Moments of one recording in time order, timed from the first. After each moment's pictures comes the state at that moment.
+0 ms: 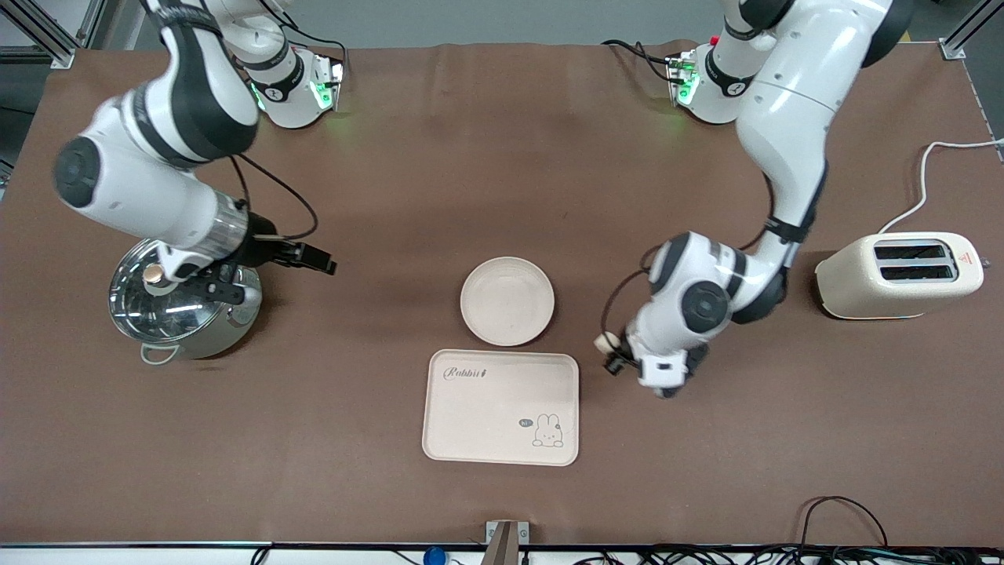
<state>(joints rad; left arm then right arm) -0.30 0.74 -0.24 -1.52 0.00 2.30 -1.25 0.23 0.13 0.05 -1.96 0.39 2.10 0.36</state>
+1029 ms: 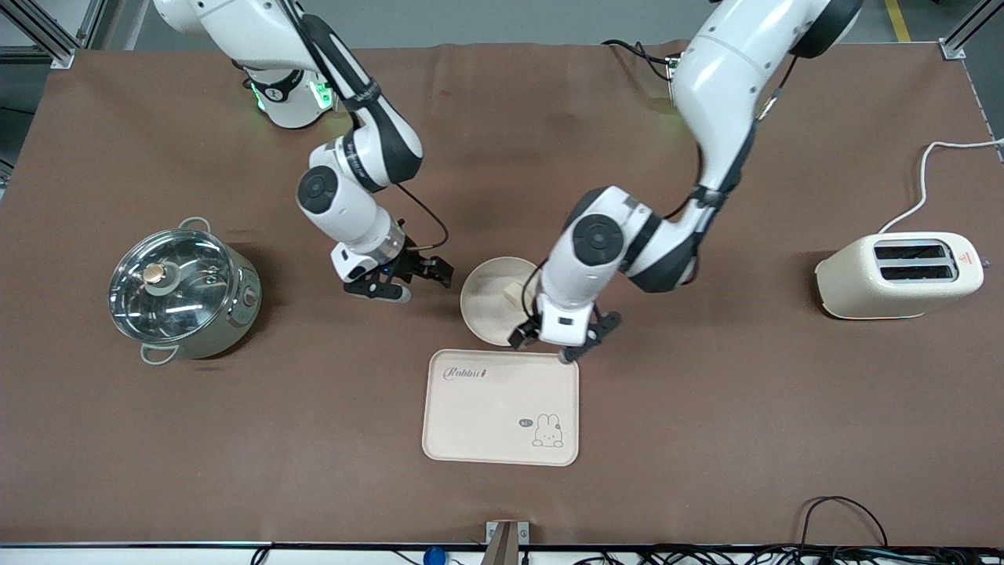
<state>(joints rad) -0.42 0.69 -0.21 -1.40 0.06 2.30 -1.28 0.57 0.42 0.05 -2.09 0.46 2.74 0.45</state>
